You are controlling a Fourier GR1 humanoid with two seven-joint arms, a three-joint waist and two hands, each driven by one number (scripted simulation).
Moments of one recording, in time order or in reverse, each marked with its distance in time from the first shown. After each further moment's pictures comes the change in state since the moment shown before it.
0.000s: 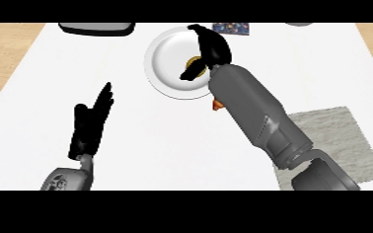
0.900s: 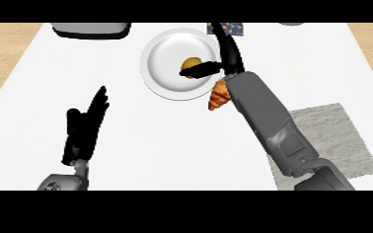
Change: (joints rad) left arm 0.042 0.003 0.018 -0.038 -0.001 -0.008 0.008; right arm 0.108 -0.002 -0.288 0.021 -0.351 0.025 -0.575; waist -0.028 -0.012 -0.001
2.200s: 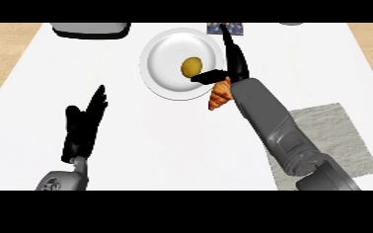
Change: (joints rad) left arm -0.018 -0.010 0.035 0.030 -0.009 -0.024 -0.005; right arm -0.035 -0.015 0.076 0.215 -0.056 -0.126 -0.080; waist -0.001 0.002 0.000
